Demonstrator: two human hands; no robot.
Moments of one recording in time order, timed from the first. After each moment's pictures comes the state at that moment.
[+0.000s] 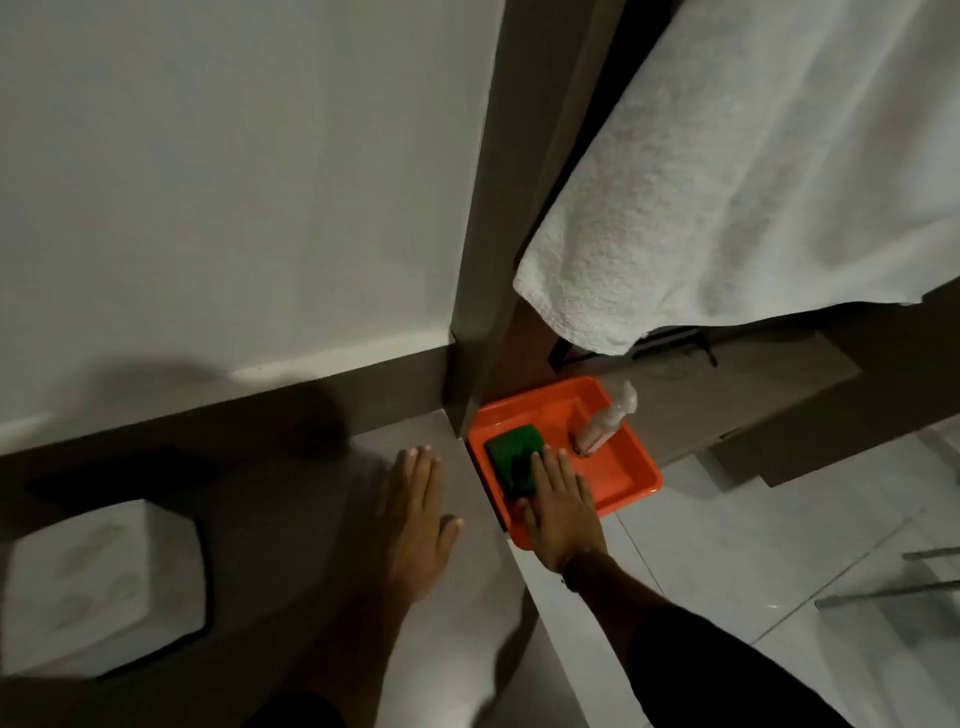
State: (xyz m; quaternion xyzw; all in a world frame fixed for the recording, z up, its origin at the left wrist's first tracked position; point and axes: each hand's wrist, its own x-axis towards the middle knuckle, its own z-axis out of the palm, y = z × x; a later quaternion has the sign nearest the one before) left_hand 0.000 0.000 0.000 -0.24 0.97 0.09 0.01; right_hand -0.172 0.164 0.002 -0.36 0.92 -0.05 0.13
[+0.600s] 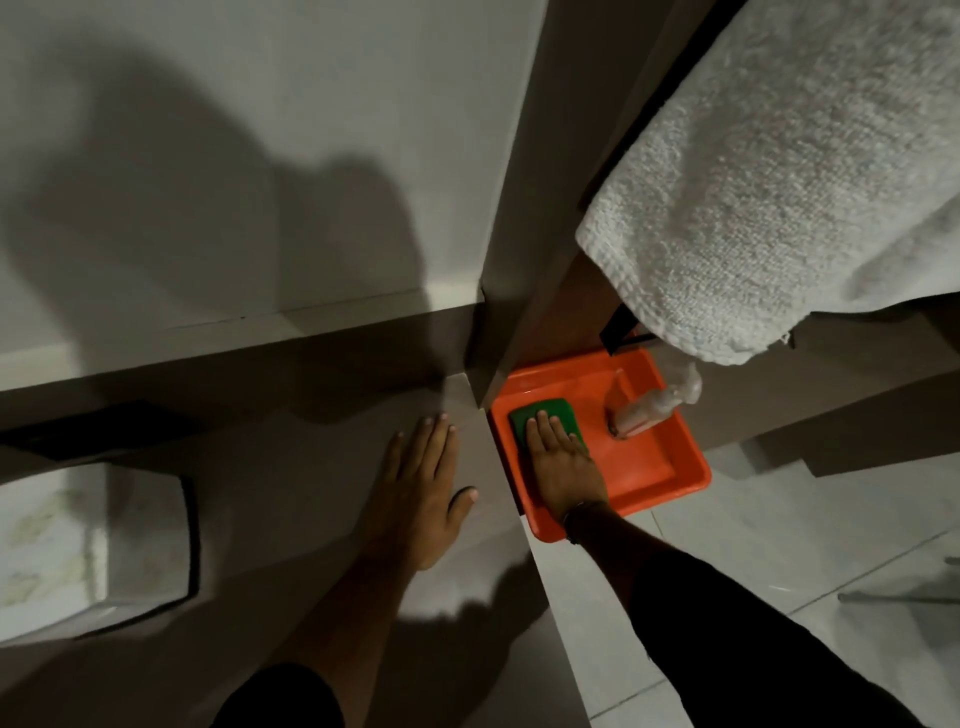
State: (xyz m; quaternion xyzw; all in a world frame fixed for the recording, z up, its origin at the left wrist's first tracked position) left_hand -0.026 -0.013 -0.052 -0.25 0.96 0.13 0.02; right_hand -0.226 0.116 -0.061 -0.44 0.88 0.09 0.16
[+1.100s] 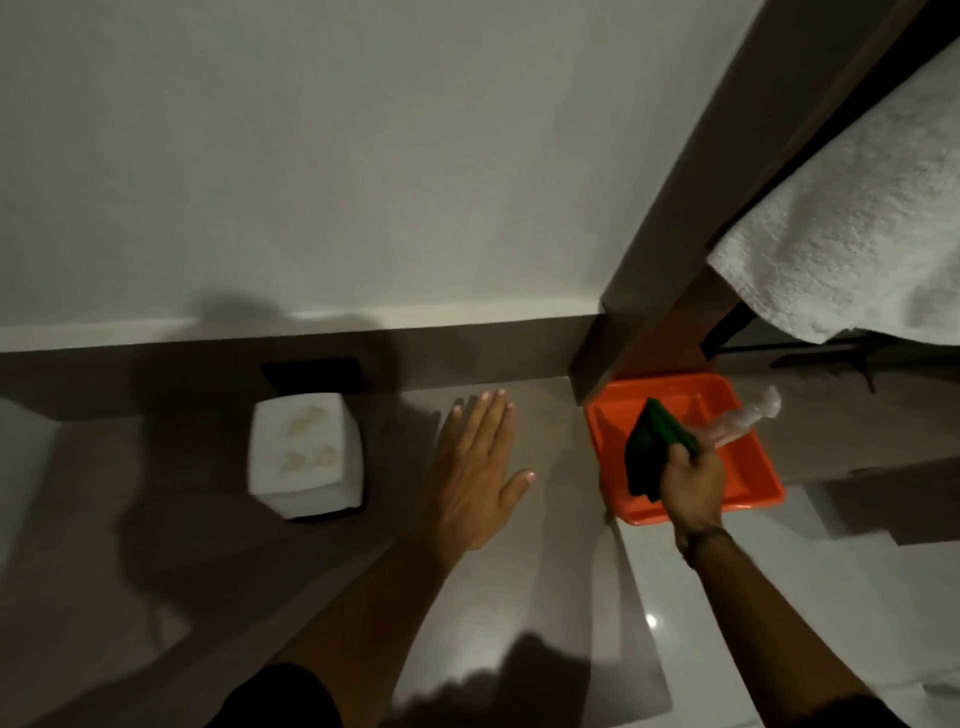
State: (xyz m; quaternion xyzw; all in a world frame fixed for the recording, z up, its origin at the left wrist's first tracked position) left_hand 0.081 -0.030 0.057 -0.29 0.95 0.11 -0.04; right_hand -0.153 0.134 0.055 -0.14 0.84 -0.51 0.13
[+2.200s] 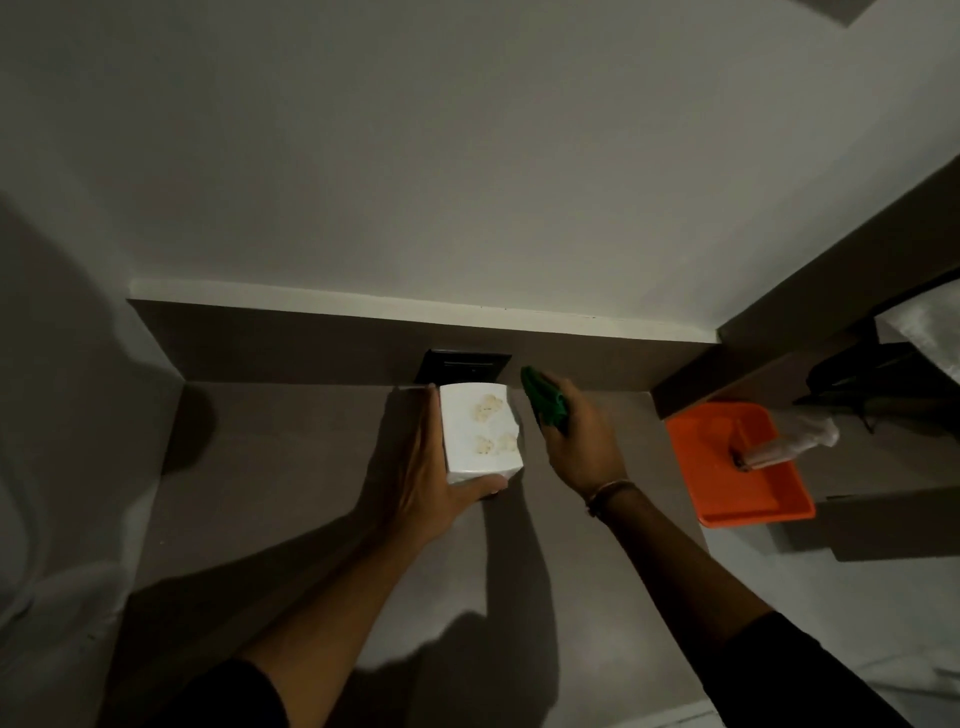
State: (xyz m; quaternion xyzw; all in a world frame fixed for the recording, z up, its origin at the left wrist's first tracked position) left_hand 0.304 -0.147 0.047 -0.36 0.74 0.52 -0.22; right_hand 0.109 -0.073 0.108 -0.45 0.85 -0.26 0.12
